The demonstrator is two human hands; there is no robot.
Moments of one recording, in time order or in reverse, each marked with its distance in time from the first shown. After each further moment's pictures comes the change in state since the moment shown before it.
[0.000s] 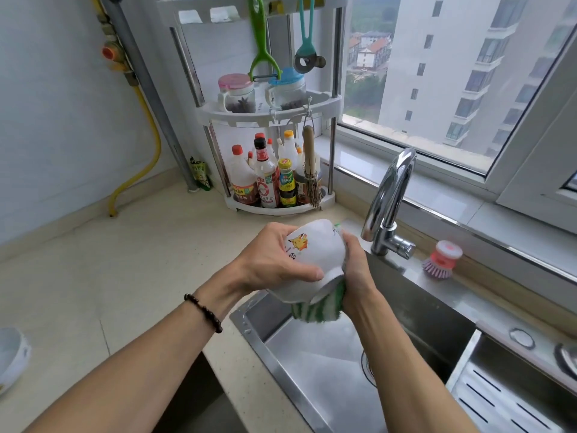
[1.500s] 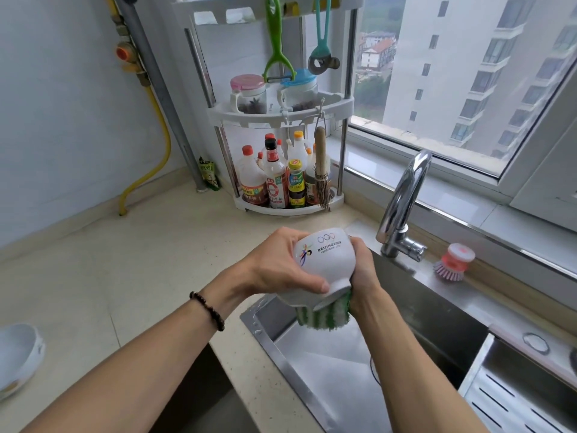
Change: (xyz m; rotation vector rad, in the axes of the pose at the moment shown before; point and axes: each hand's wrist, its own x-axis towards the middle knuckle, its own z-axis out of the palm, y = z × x) left_hand -0.006 -0.001 -0.018 0.073 -0.113 -0.005; right_hand 0.010 0.007 0.013 -0.023 0.106 -0.021
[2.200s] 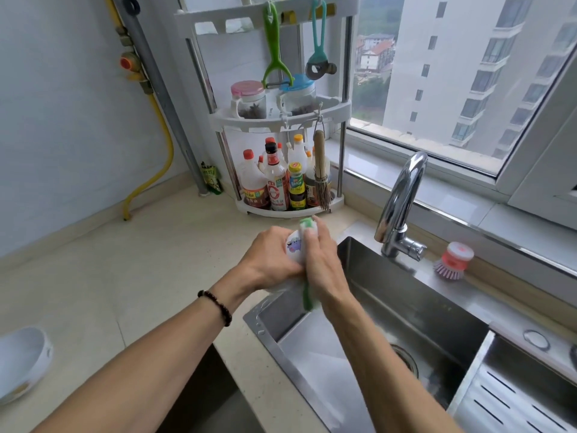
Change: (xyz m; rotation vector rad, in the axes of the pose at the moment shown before) left_hand 0.008 -0.007 0.003 0.338 0.317 -0.092; right_hand -0.019 0.015 0.044 -0.565 -0.043 -0.367
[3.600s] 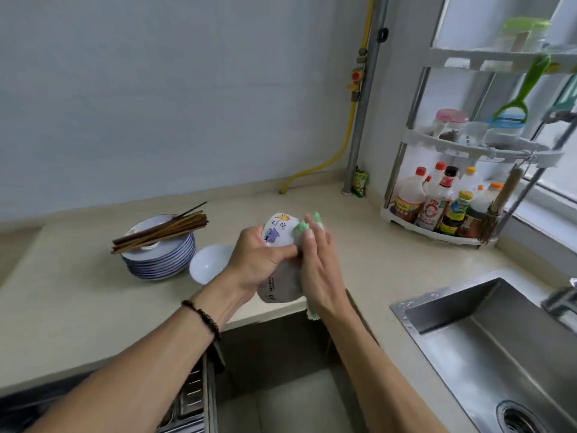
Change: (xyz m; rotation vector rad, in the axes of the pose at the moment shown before) left_hand -0.281 -0.188 -0.189 -0.769 0.625 -0.247; right_hand -0.188 -0.044 0.310 -0.138 -0.359 -0.394
